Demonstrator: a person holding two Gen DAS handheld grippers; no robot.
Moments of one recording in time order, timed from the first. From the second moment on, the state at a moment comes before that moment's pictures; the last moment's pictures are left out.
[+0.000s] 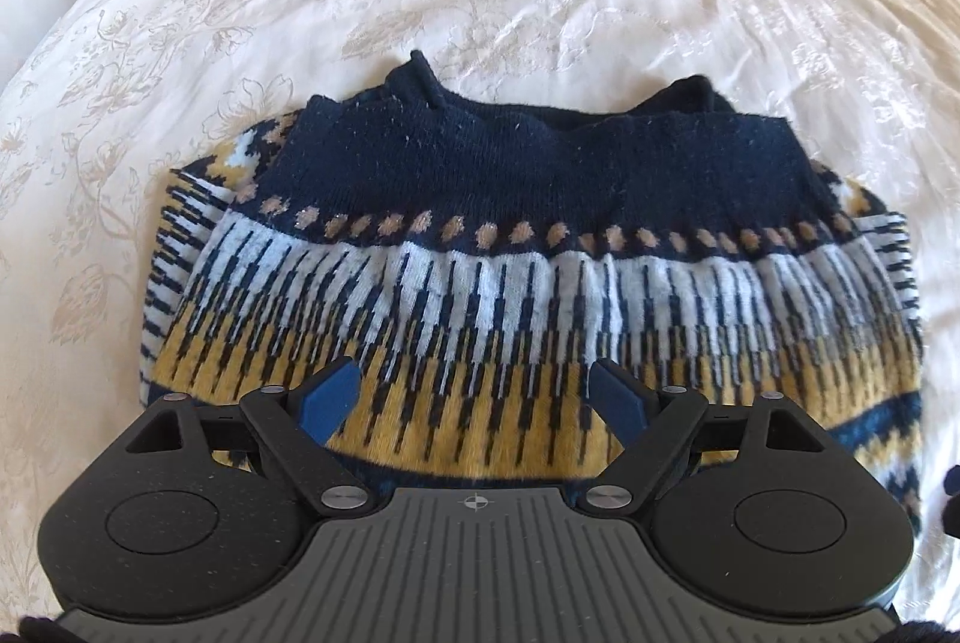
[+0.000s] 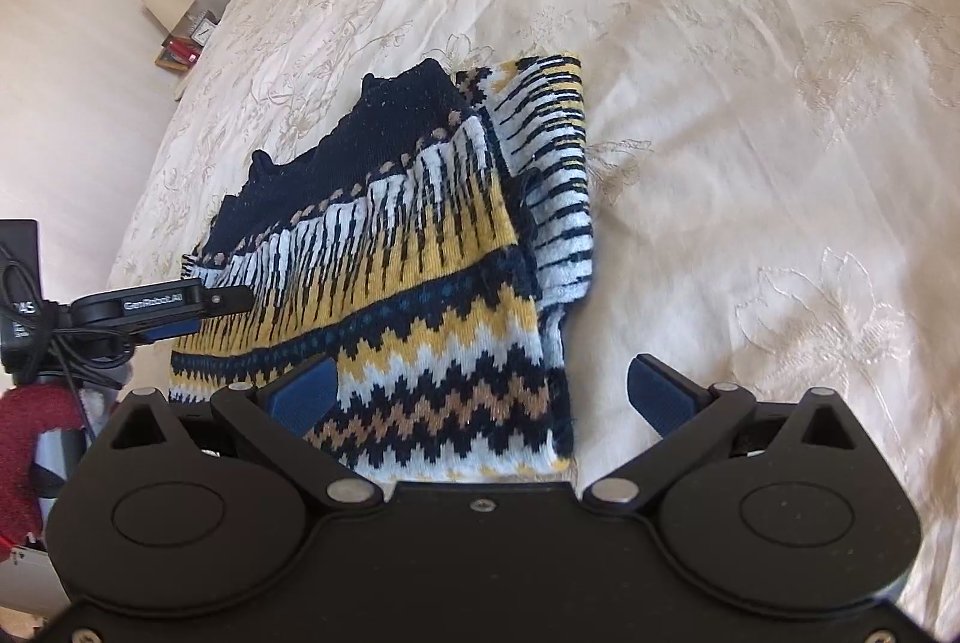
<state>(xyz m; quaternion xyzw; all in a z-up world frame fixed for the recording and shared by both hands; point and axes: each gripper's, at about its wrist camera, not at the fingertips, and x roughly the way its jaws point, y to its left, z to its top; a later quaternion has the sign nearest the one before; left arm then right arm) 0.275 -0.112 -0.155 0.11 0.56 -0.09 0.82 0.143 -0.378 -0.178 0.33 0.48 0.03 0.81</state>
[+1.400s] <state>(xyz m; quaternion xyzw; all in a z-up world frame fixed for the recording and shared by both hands) 0.304 -0.113 -0.180 0.11 0.55 -0.10 0.82 0.232 -0.406 -0.245 0.47 0.43 0.13 0.76</state>
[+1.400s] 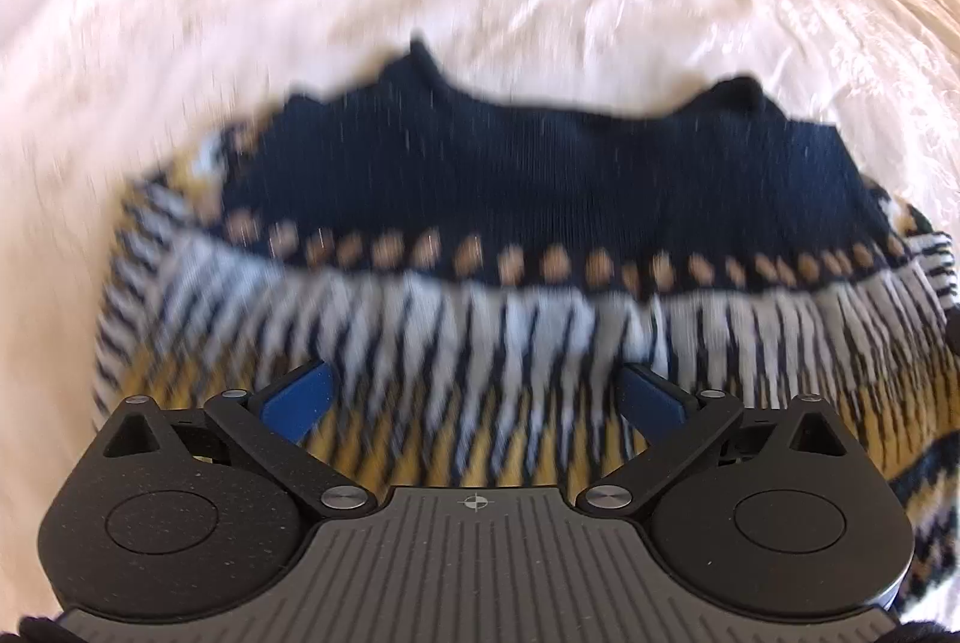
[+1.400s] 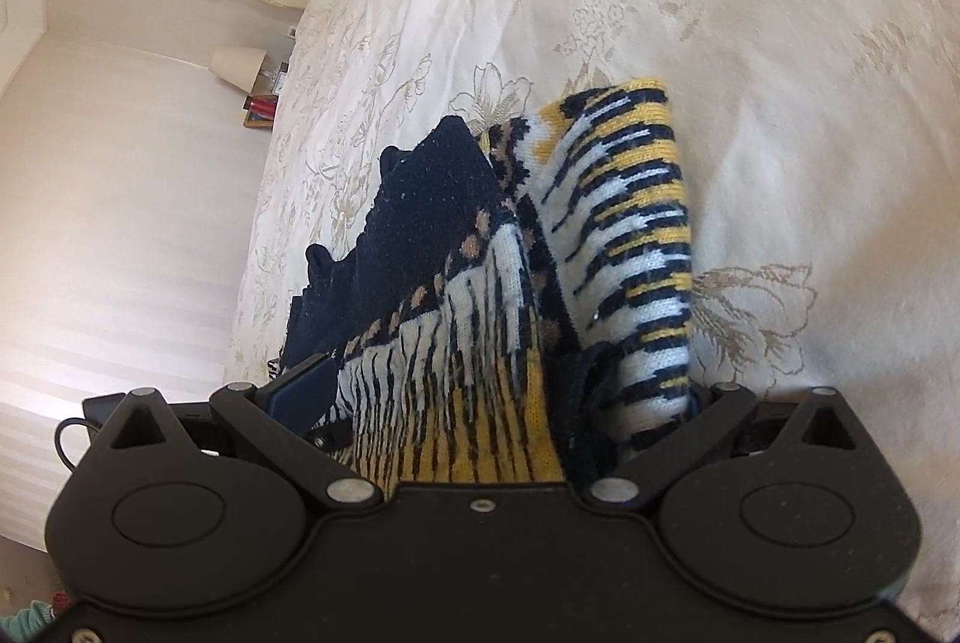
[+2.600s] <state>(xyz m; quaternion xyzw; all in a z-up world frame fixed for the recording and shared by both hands) 0.247 0.034 -0.117 0.04 0.56 -0.10 0.82 0.269 -0.282 -0.121 0.30 0.51 0.07 0.80</state>
